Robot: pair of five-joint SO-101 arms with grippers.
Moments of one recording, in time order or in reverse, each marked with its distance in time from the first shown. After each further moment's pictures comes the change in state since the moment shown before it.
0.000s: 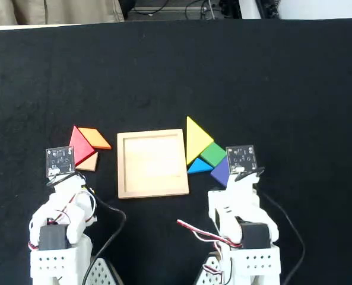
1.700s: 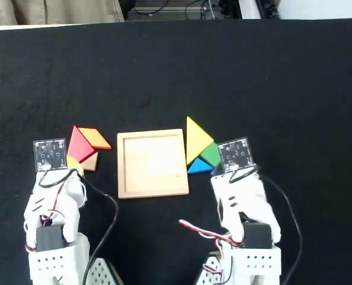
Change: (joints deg) left arm -5.4 0.0 -0.3 -21.5 -8.2; right arm 3.6 0.0 0.0 -18.7 18.5
